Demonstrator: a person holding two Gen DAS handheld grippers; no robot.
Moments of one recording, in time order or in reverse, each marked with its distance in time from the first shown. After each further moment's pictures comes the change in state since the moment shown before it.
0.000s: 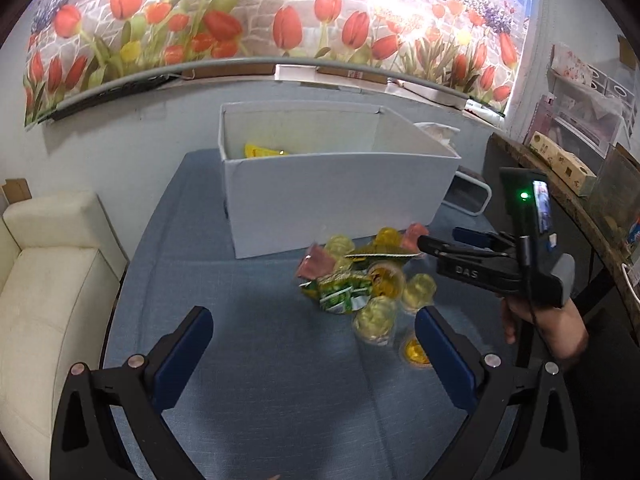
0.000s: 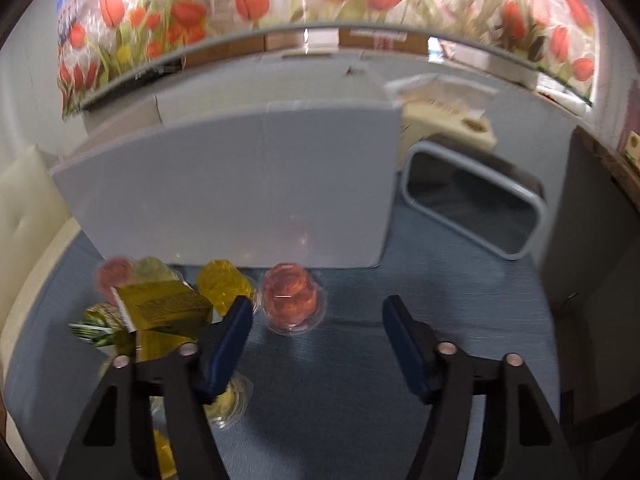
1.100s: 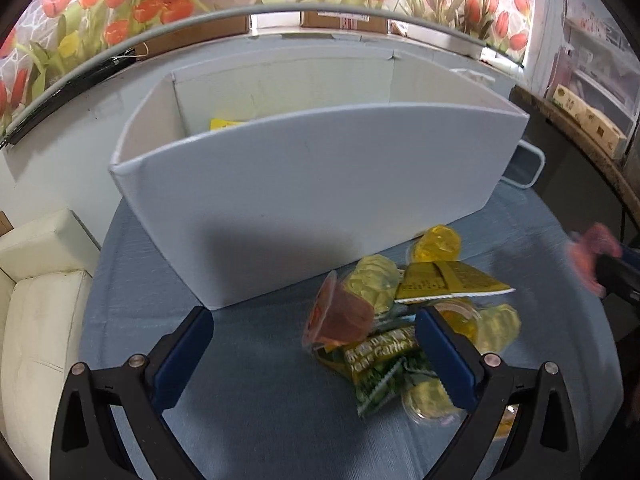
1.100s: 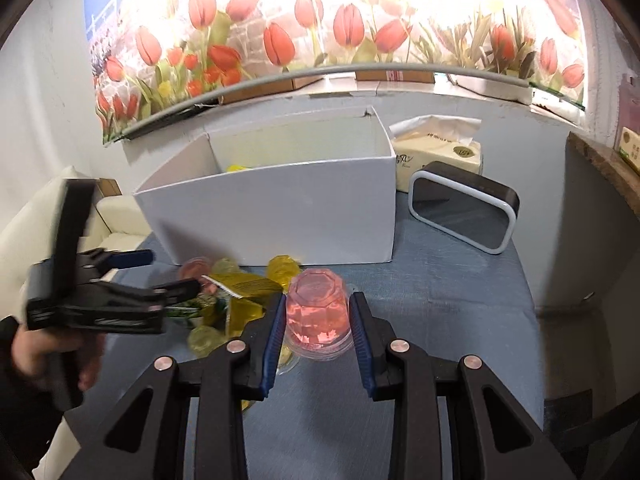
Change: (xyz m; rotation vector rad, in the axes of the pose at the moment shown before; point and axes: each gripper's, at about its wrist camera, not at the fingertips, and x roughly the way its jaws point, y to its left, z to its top) left arm 0.126 -0.003 0.038 0.117 0.129 0.039; right arm -0.102 0.002 -0.020 0.044 -0.107 0.112
